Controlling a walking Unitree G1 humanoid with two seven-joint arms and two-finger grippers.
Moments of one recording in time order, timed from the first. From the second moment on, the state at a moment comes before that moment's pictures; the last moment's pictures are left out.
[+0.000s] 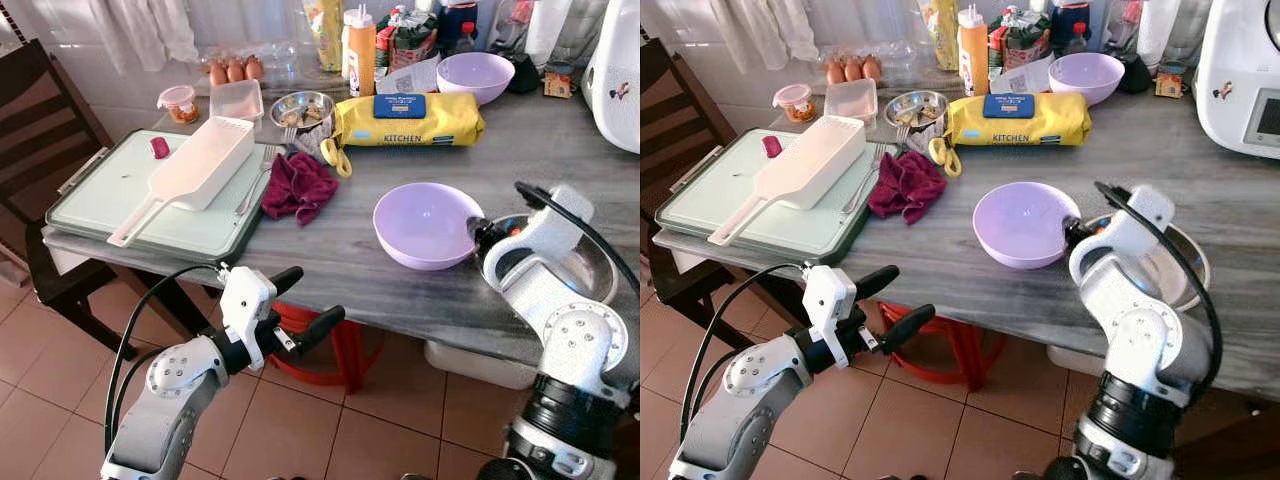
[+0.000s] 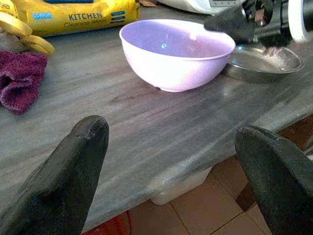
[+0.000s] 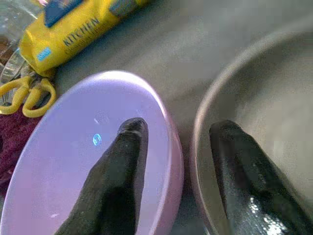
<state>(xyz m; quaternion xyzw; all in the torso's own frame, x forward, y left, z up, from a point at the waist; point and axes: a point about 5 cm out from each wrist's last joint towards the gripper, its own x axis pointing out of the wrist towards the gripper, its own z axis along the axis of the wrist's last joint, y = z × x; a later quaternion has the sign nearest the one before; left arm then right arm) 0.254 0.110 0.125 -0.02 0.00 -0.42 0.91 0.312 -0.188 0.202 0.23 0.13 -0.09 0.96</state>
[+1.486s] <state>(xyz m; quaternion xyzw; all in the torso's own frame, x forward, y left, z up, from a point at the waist) 0.257 0.108 0.123 -0.02 0.00 -0.42 0.91 0.249 -0.232 0.177 -0.02 0.12 -0.12 0.98</state>
